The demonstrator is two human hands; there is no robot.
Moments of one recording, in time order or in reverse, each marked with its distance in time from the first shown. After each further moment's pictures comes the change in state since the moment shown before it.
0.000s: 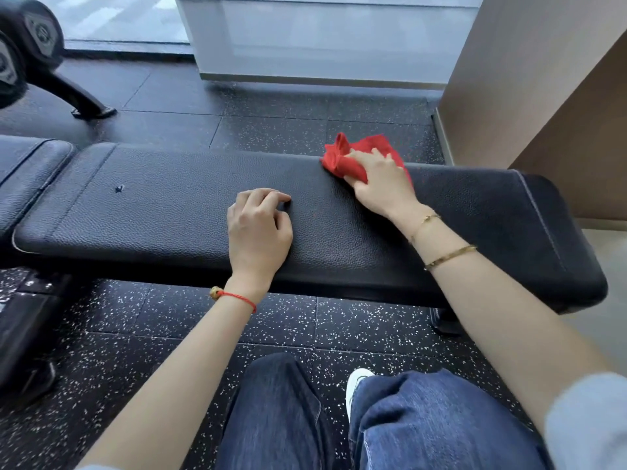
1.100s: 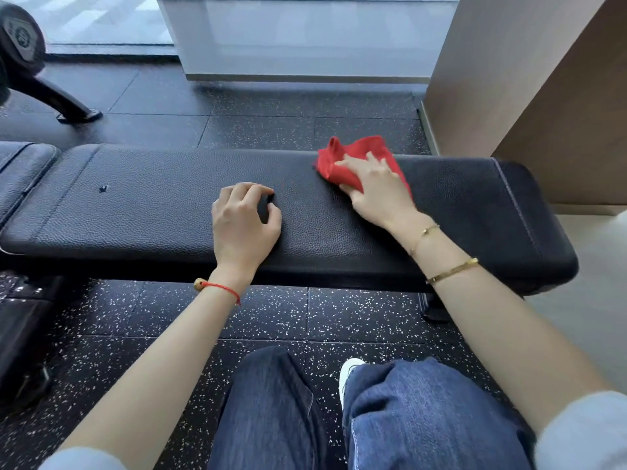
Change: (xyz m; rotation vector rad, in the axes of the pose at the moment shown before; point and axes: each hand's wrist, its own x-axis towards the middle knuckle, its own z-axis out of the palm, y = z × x) left_hand -0.001 0.001 0.001 0.010 -0.008 0.025; right_hand -0.038 0.015 -0.007 -0.056 -0.006 -0.048
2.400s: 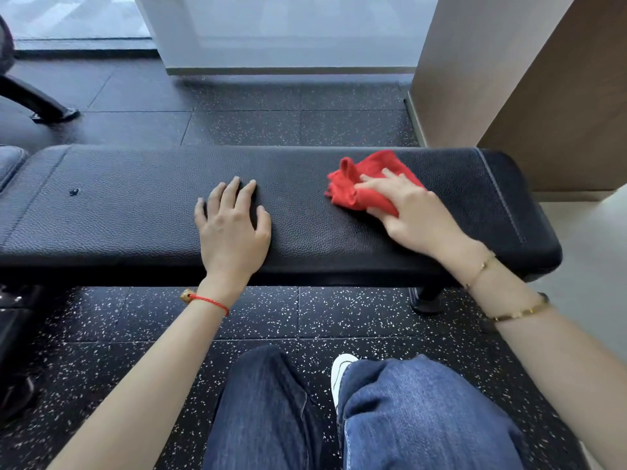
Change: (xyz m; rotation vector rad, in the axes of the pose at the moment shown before) left_hand -0.011 0.010 0.007 0.220 -0.109 -0.032; right_hand -0.060 0.054 -0.027 0.042 -0.010 -0.095
